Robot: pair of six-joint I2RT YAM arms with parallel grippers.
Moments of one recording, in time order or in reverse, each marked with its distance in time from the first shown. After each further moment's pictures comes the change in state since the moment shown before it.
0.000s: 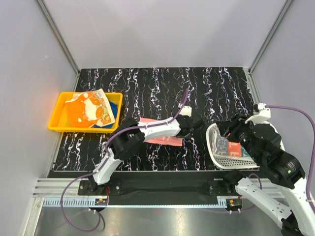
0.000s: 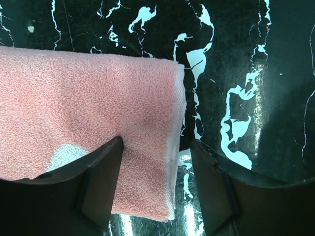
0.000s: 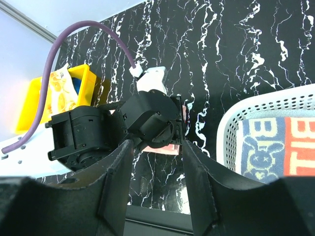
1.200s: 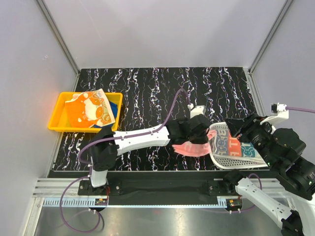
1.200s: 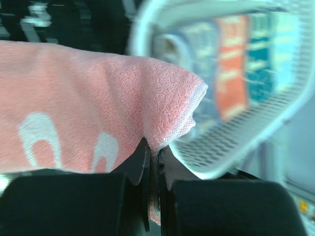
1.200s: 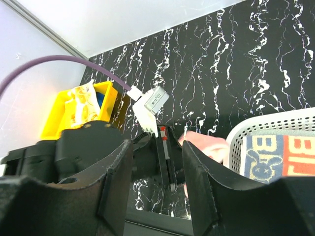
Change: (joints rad) left arm -0.135 -0.316 -0.144 0.297 0.301 -0.102; right arm 0.000 -0.012 0.174 -0.058 -0.011 -0.043
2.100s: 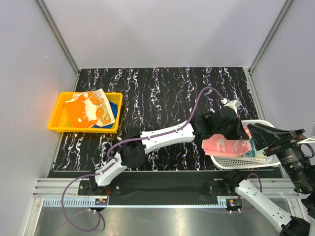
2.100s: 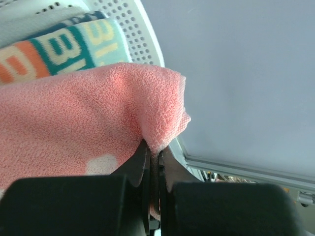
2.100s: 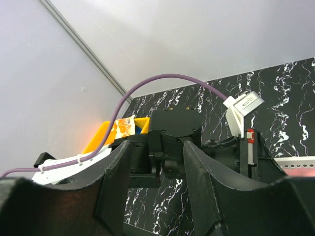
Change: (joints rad) left arm -0.045 0.408 0.647 0.106 0.292 -0.074; right arm 0.000 -0.145 0.138 0.041 -0.050 -0.083
